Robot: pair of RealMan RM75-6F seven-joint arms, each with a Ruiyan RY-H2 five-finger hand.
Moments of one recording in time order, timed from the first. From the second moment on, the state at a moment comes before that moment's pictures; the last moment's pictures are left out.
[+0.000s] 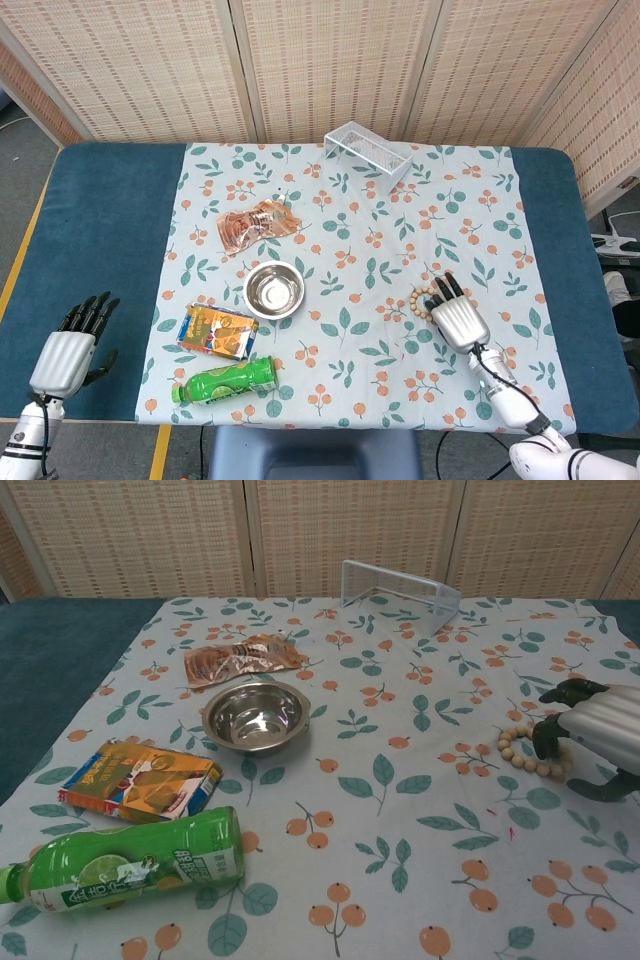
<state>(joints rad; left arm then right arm) -0.19 -1.25 -0.01 -1.48 1.52 1.38 0.10 0.42 -1.56 0.07 -1.20 -1.47 1.04 -0.50</state>
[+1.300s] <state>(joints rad) -0.20 -1.26 0.00 -1.48 1.50 1.35 0.12 0.43 -1.38 0.26 -1.50 -1.28 0.77 1.00</state>
